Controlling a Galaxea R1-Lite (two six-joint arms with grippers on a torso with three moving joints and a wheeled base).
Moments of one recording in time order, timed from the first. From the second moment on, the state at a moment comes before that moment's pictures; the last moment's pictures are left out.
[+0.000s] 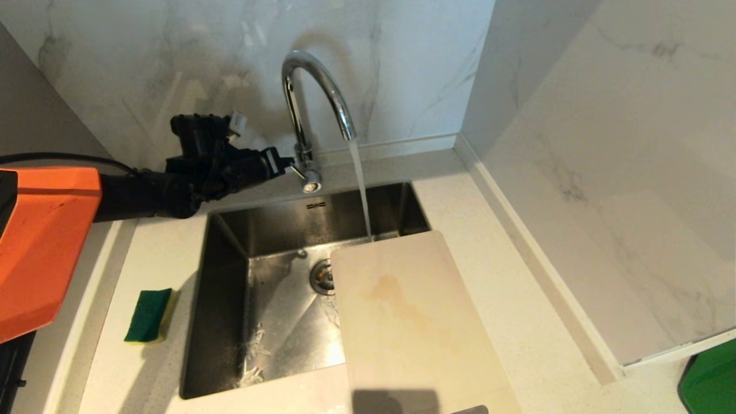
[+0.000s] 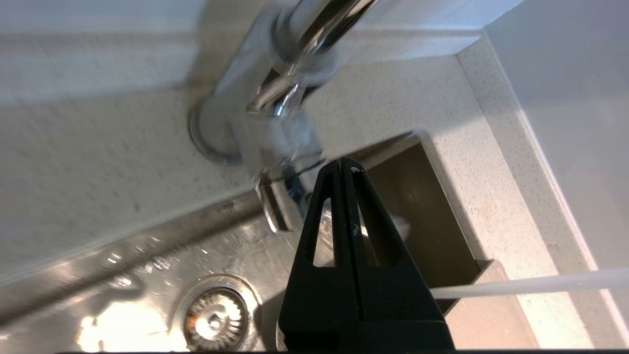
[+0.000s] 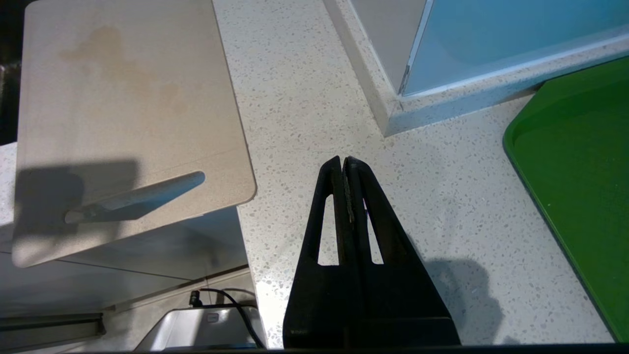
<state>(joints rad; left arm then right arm) -0.23 2.34 -1.97 -0.31 -0.32 -0.41 -0.01 0.00 -0.06 0.13 -0.03 0.06</state>
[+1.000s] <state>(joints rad) -0.04 1.57 -1.43 0.37 -0.18 -0.03 -0.01 0.00 -0.06 0.13 -0.03 0.06</state>
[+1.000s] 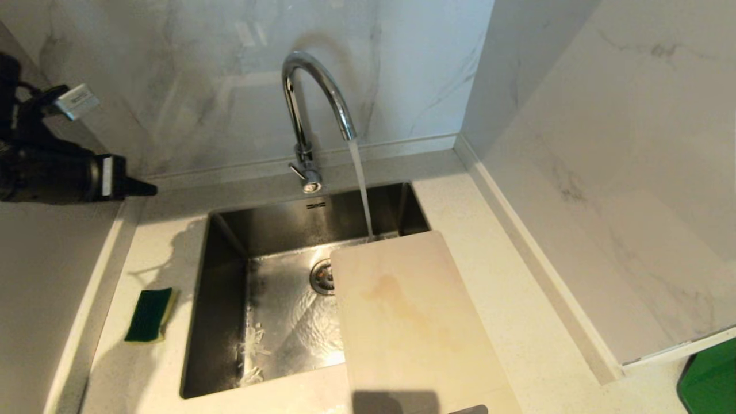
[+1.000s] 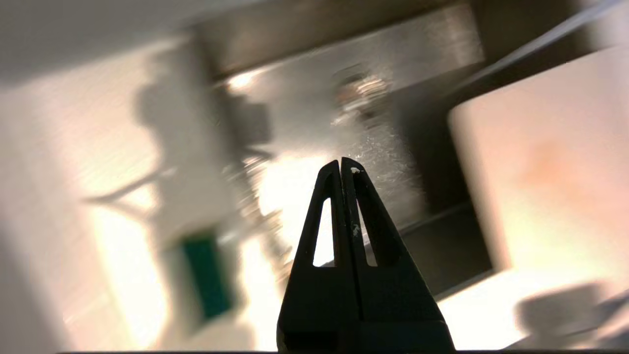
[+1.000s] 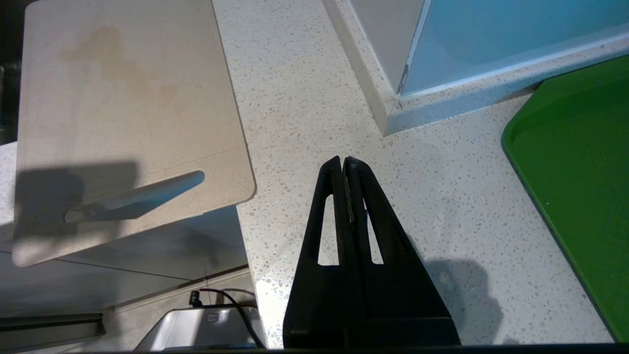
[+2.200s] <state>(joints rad) 0.21 1.60 -0.91 0.17 -0.16 -0.01 -0.01 0.00 -0.06 0.13 -0.03 0.06</state>
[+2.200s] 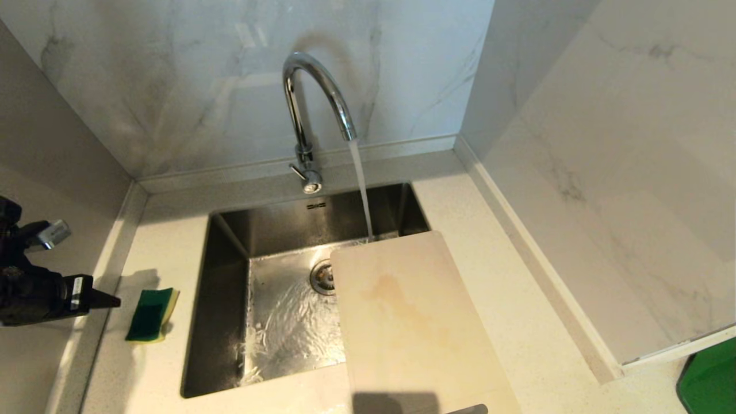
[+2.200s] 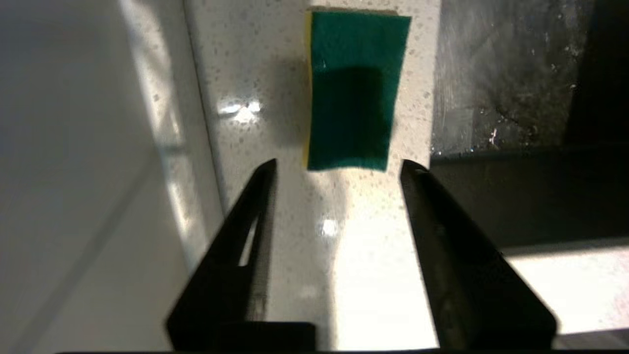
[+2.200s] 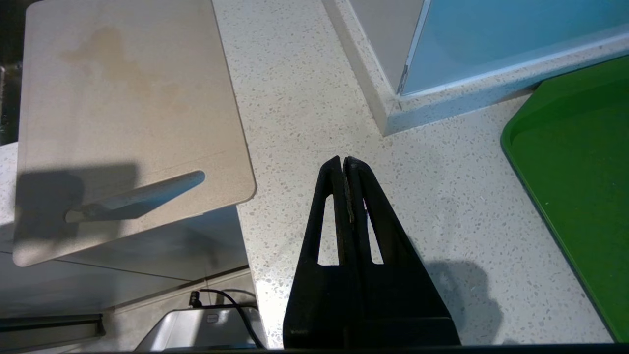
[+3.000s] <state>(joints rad) 0.21 1.75 -0.94 0.10 -0.21 -0.01 -0.01 0.00 -0.06 0.13 -0.03 0.06</state>
